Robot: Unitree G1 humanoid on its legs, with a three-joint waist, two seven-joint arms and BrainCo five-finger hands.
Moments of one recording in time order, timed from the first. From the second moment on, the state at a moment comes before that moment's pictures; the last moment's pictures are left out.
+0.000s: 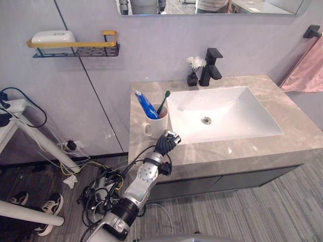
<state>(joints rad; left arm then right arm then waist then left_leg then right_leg) -0.25 0.08 -0.43 0.38 -0.11 -0.24 0.10 0.27 -0.06 -0.27 1.05 0.14 -0.12 -0.07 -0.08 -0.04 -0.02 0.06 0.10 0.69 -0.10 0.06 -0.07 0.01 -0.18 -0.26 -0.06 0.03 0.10</state>
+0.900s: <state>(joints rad) -0.39 0.09 -0.27 0.51 -0.01 -0.24 0.16 0.27 -0.04 -0.29 1.01 0.13 -0.12 -0.07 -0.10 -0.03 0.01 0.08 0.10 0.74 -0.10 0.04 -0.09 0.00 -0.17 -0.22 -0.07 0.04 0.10</state>
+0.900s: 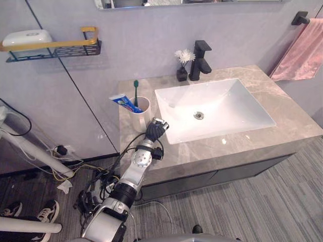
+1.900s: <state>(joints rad) -0.17 0.12 -0.45 0.15 -0.13 -0.25 0.02 0.27 -0.06 -0.28 1.01 0.13 -0.12 -0.06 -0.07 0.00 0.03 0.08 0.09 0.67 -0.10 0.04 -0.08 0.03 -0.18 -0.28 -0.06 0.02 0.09</state>
